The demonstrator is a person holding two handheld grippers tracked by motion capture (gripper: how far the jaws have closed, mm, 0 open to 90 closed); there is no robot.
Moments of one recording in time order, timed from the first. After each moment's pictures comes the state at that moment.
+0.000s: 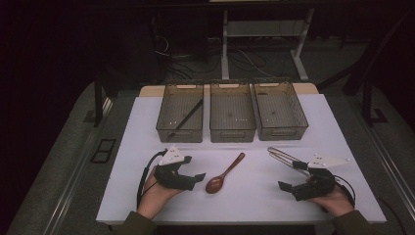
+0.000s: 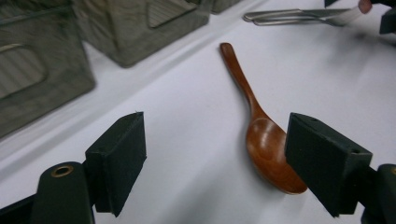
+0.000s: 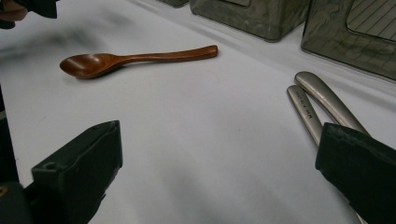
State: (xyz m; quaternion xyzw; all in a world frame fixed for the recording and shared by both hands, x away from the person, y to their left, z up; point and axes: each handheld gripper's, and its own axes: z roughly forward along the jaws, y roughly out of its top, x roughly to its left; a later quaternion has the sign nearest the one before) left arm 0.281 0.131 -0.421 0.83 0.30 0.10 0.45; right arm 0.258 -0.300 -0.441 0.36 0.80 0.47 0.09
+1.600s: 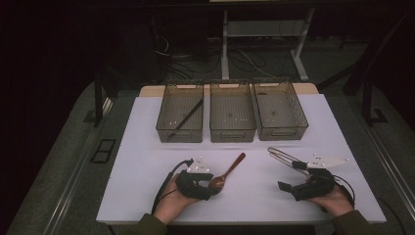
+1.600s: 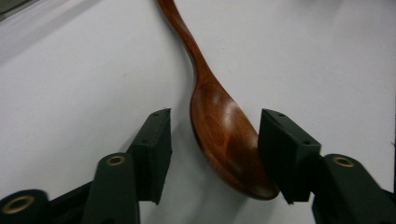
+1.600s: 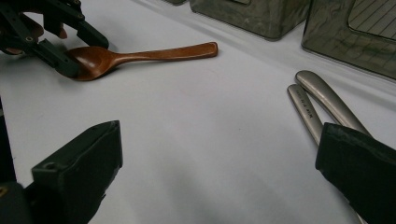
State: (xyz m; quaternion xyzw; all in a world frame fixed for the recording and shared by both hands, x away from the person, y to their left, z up) left arm 0.275 0.084 -0.449 0.89 0.25 0.03 0.39; right arm 0.258 -0.299 -0.441 0.36 0.80 0.47 0.09
